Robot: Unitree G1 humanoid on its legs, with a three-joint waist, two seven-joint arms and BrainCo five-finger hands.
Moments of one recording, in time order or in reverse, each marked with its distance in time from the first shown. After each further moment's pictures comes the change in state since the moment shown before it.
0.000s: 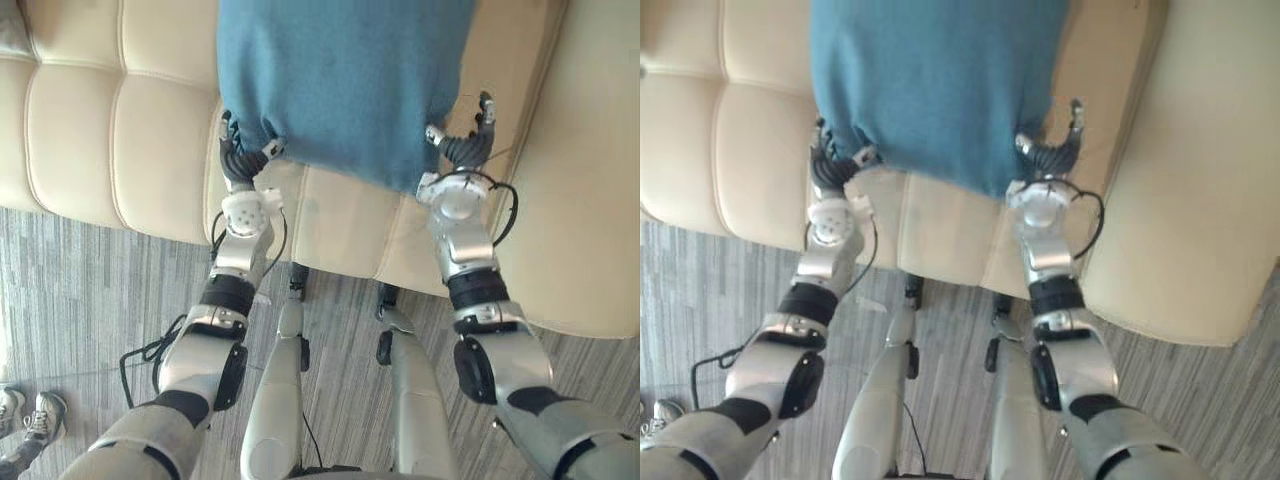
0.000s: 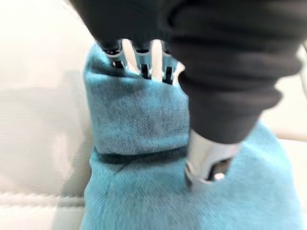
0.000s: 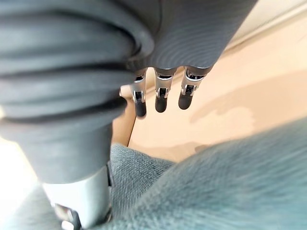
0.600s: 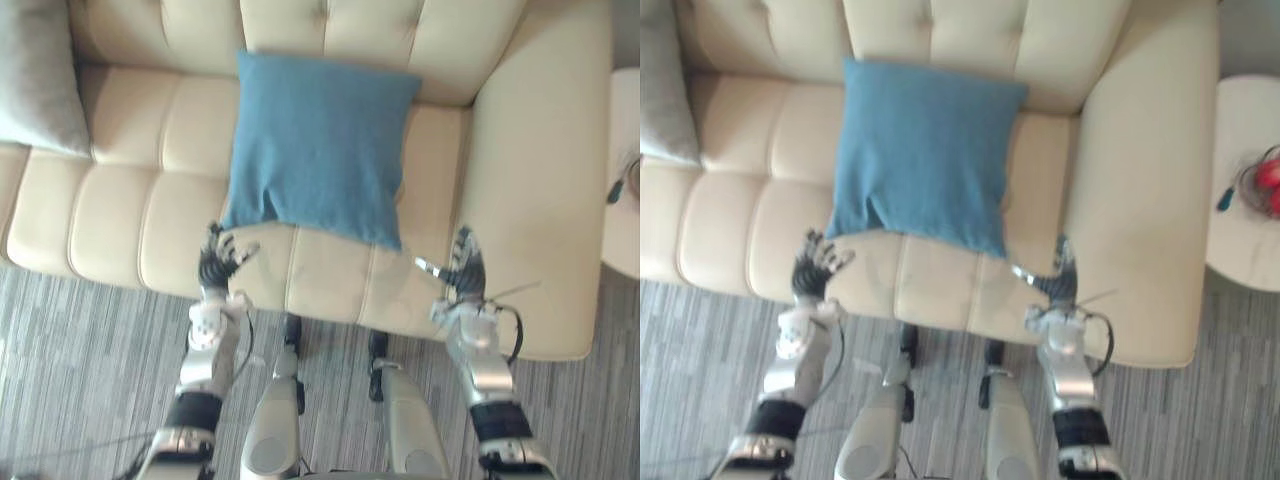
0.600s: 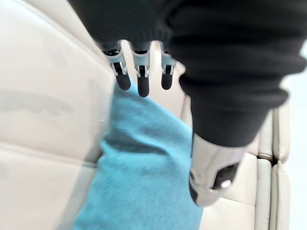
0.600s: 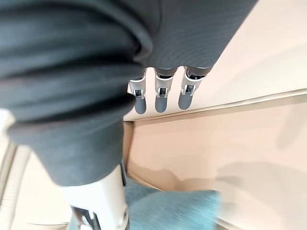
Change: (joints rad) left arm 0.757 -0.051 0.034 -0.348 -0.165 -0.030 -0.242; right arm 0.808 0.059 0.003 -0.343 0.056 -0.044 0.293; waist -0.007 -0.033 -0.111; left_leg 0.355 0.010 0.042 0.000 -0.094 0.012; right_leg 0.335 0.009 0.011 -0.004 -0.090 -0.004
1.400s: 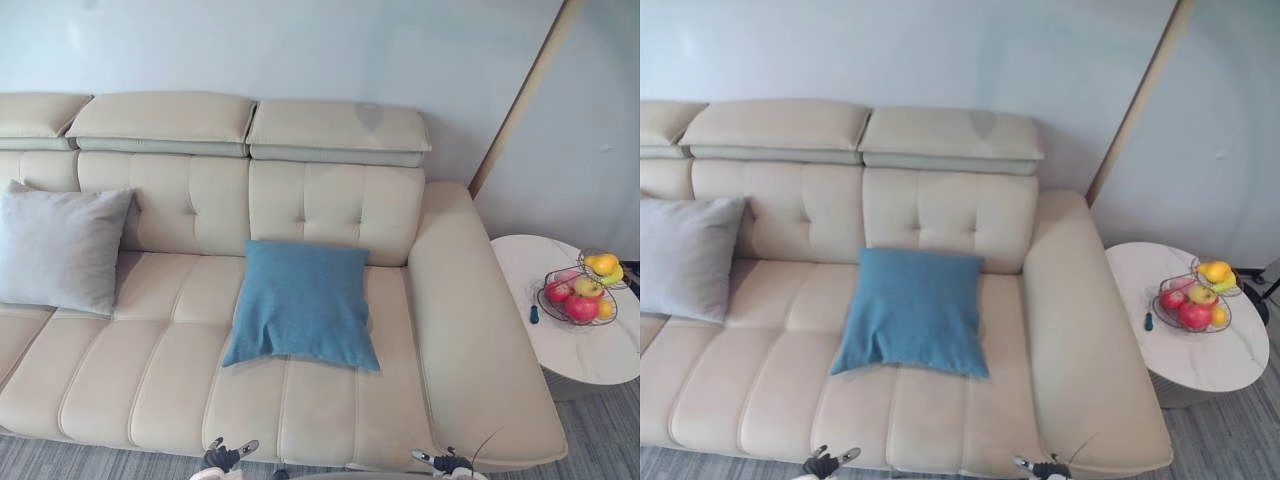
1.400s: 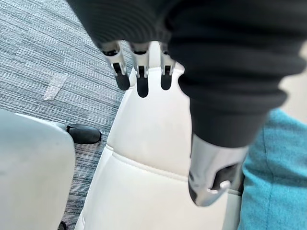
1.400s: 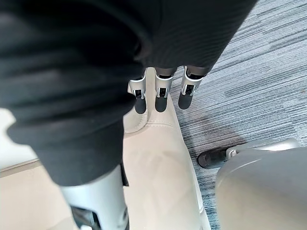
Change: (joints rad) left arm 0.181 -0.067 0.263 0.746 0.383 0.104 -0.091; right arm 0.077 0.067 -0.317 0.920 -0.117 0.051 0.099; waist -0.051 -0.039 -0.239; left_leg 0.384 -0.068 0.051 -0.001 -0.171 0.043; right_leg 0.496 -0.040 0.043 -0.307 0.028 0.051
